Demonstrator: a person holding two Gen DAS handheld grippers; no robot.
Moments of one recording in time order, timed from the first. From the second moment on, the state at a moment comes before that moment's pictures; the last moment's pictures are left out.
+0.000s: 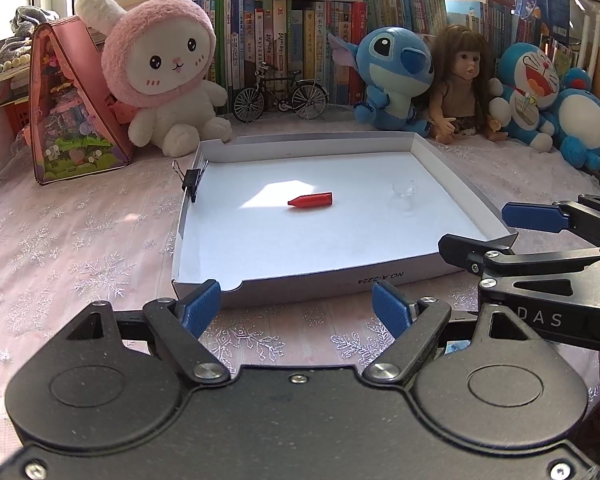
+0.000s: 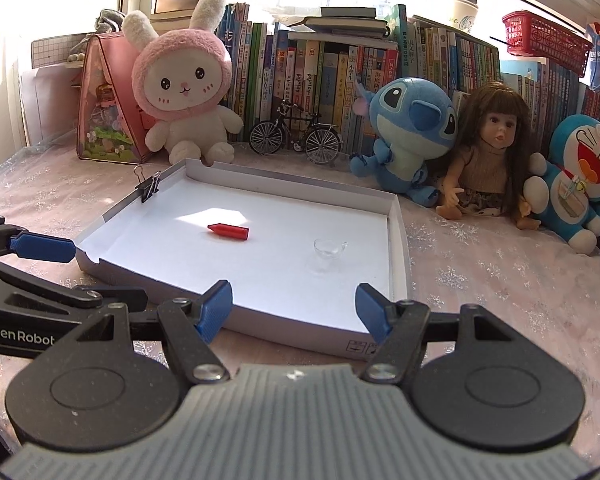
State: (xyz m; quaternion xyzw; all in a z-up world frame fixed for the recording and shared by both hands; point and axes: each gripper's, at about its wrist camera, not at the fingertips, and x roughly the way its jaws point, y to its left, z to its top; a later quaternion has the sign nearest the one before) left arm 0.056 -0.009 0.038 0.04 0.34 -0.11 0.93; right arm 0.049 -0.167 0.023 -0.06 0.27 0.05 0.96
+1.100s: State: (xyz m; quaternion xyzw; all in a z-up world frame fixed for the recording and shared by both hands) left arm -0.028 0.005 0.018 0.03 0.32 -0.11 0.94; right arm -0.029 -0.138 -0.001 -0.03 0.25 0.11 0.96
